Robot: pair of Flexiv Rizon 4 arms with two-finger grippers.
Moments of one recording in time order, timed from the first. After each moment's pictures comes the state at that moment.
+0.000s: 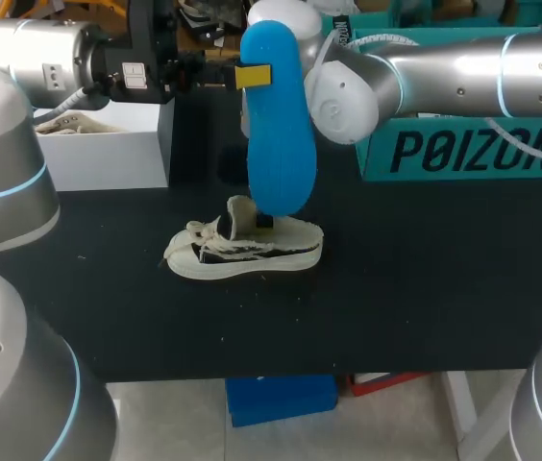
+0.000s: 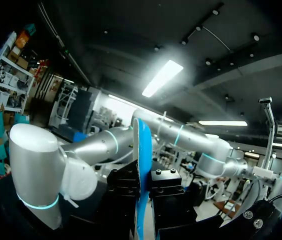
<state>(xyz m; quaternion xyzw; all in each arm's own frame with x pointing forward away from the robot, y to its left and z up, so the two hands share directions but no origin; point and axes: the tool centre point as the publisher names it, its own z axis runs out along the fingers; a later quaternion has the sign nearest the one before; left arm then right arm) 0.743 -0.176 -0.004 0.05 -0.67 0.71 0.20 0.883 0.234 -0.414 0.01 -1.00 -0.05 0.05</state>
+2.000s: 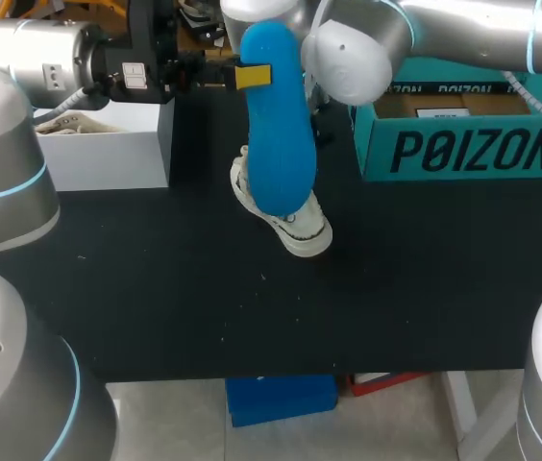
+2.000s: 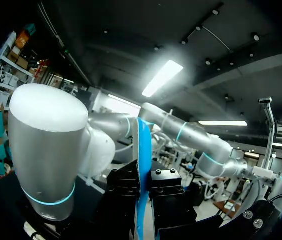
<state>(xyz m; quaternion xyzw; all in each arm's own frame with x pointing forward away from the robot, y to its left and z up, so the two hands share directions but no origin) 0.743 -0.176 -0.004 0.05 -0.67 0.71 0.20 0.882 0.164 -0.346 -0.55 -0.83 0.07 -0.08</state>
